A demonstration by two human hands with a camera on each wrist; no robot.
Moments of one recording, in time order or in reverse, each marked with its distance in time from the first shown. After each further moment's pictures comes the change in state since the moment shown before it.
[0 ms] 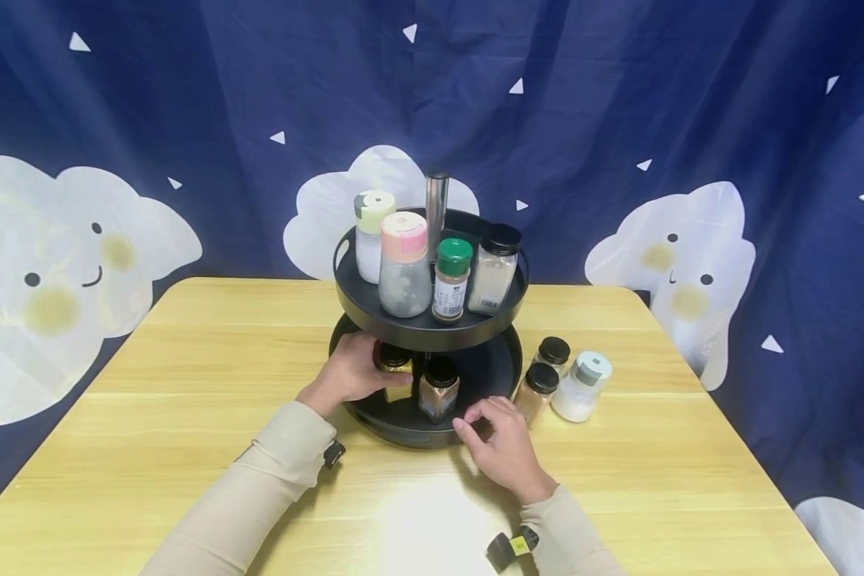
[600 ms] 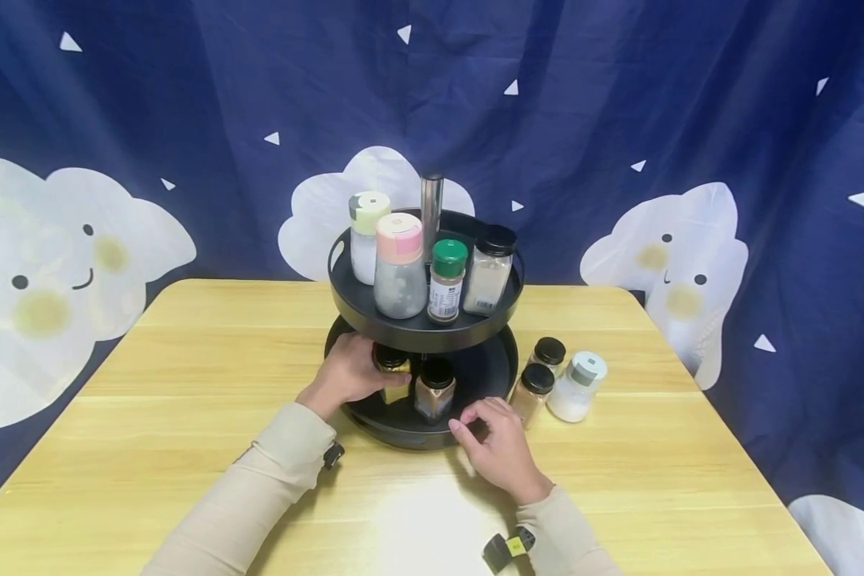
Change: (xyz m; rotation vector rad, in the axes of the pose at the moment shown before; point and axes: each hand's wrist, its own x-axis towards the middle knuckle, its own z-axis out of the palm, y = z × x) left_hand 0.002 0.004 0.002 0.026 0.050 0.007; right_hand 0.000 0.000 -0.001 0.005 -0.015 -0.001
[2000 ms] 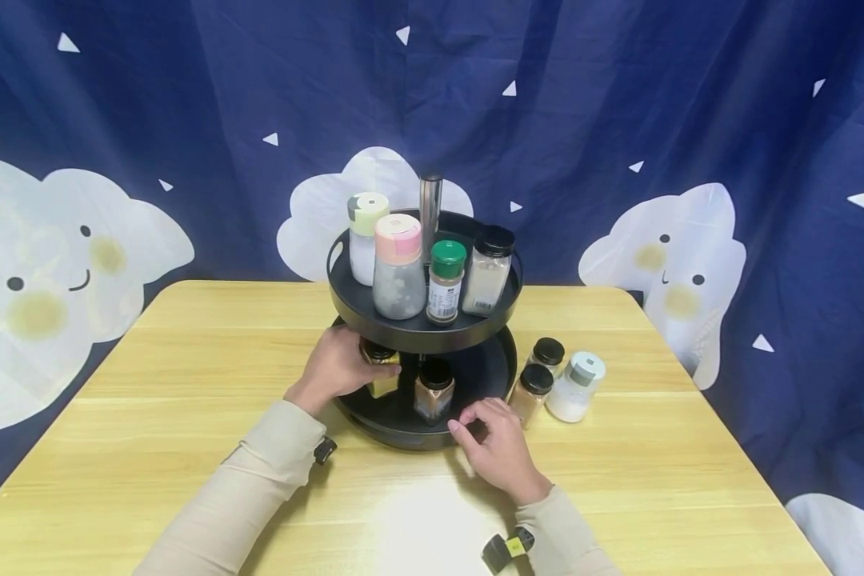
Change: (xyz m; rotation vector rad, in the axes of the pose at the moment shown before) left_hand -0.001 -0.010 -0.011 0.003 0.145 0.057; right_hand 0.001 0.000 0.000 -0.021 0.002 -0.016
